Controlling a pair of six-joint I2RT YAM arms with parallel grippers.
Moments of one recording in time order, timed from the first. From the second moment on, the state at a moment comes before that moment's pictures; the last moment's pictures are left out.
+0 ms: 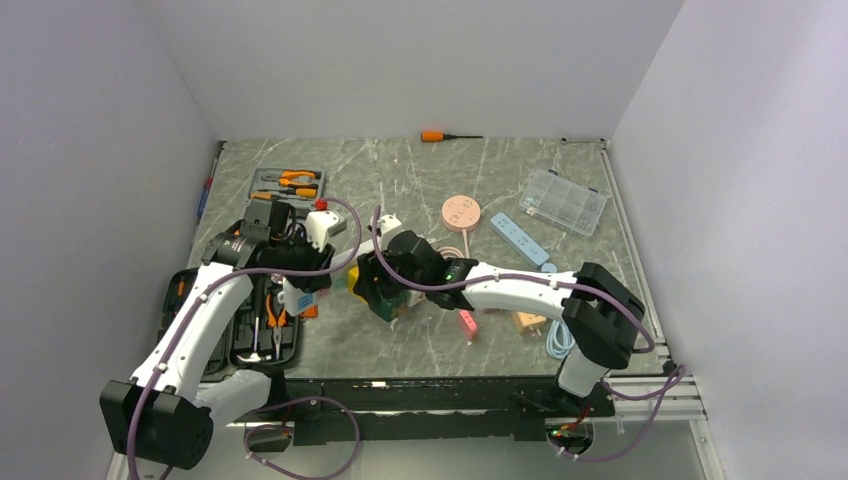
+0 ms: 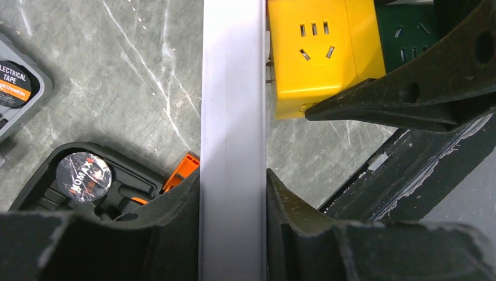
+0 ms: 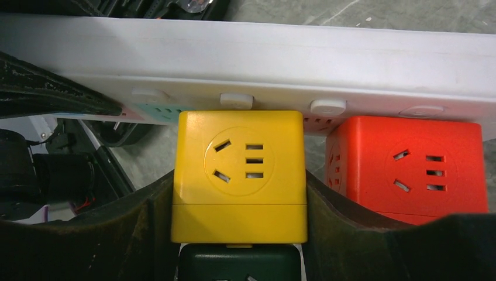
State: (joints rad) left arm -0.21 1.07 0.99 -0.93 0.43 0.39; right arm 1.05 1.65 1.06 0.07 -0.01 0.46
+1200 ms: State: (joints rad) left arm -0.27 1.05 0.93 -0.85 0.03 0.39; right arm 1.14 1.59 0.96 0.17 0.04 0.49
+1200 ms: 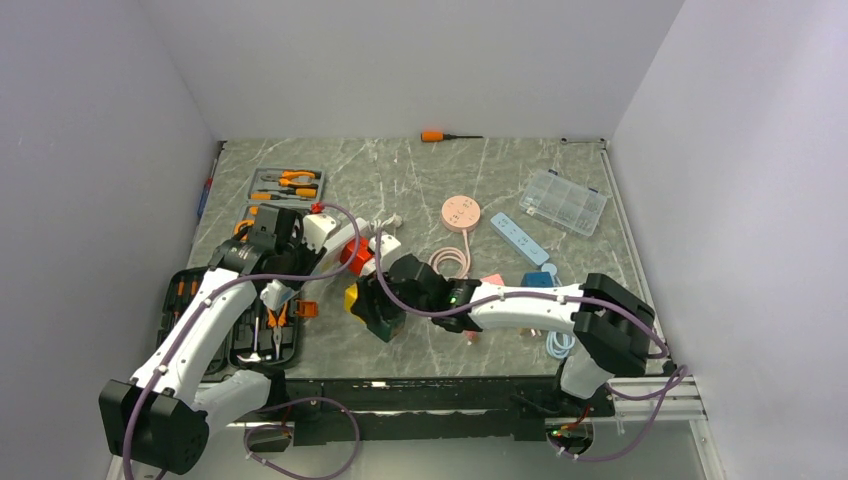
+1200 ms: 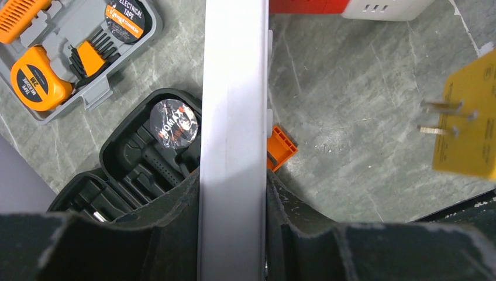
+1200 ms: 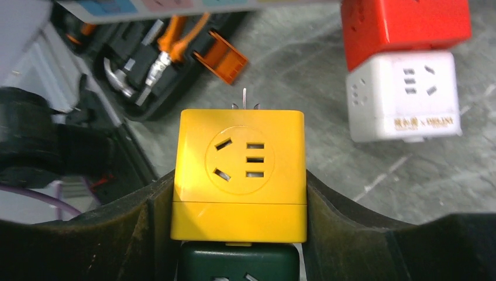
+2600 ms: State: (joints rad) left arm -0.27 0.90 0.89 -0.90 0.10 0.49; right arm 0.93 1.52 0.93 0.17 0.02 0.41
